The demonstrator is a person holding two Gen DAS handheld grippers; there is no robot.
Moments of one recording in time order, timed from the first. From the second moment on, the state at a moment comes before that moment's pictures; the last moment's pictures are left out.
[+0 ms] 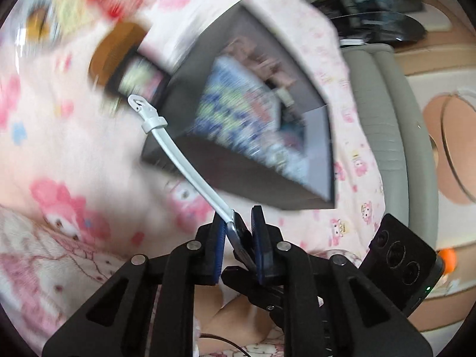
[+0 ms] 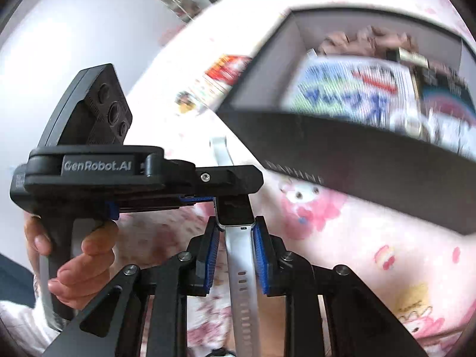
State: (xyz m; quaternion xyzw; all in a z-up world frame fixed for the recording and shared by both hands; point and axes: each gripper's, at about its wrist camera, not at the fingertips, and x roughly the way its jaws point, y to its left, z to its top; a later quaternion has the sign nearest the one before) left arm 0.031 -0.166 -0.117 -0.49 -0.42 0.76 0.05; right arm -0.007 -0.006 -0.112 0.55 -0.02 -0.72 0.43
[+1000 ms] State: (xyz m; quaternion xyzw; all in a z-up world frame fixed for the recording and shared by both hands) left arm -0.186 -0.092 -0.118 -0.57 -0.27 0.78 0.01; right arm -0.153 0.158 -0.081 0.58 -0.08 -0.76 0.29
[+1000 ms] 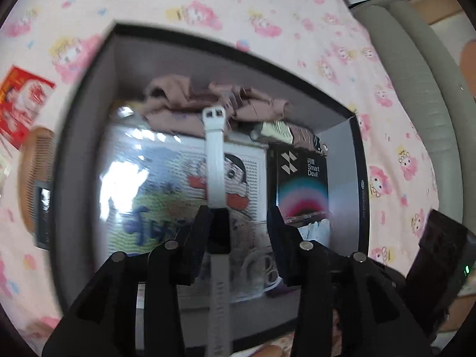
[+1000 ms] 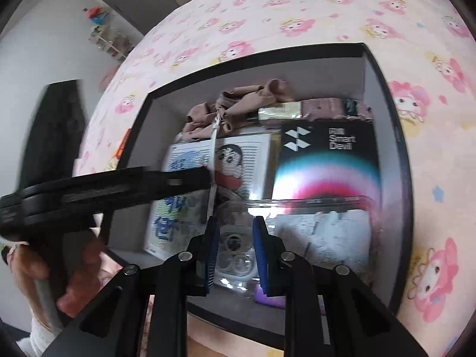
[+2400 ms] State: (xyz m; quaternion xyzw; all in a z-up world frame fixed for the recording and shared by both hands) left arm -0.162 -0.052 -0.130 -0.65 -0.19 0.73 0.03; right arm -0.204 0.110 -0.103 0.58 -0.08 -0.75 0.29
